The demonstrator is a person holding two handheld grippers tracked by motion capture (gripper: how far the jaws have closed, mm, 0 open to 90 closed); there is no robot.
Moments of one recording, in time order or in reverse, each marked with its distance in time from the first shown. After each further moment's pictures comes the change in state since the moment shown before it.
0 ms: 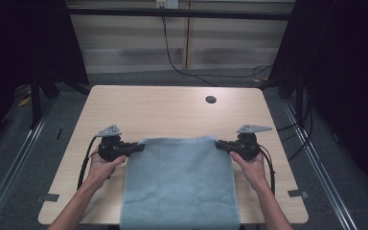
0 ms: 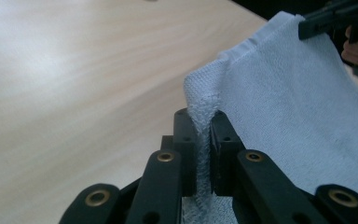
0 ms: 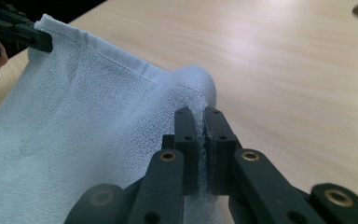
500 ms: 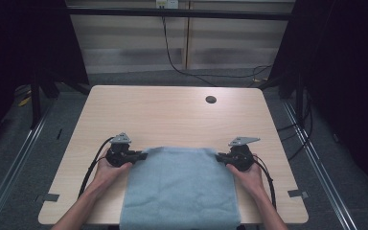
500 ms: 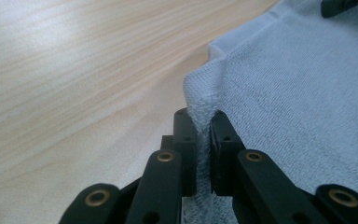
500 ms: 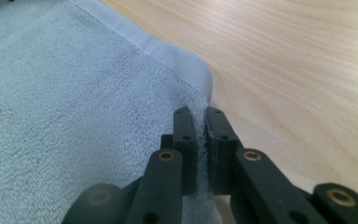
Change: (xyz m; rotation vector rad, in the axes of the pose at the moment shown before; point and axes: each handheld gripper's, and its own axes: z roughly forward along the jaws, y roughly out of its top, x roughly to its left) left arm 0.007 -0.034 0.030 0.173 0.031 0.034; right arm -0.003 -0.043 0.023 0.176 -0.100 -0.056
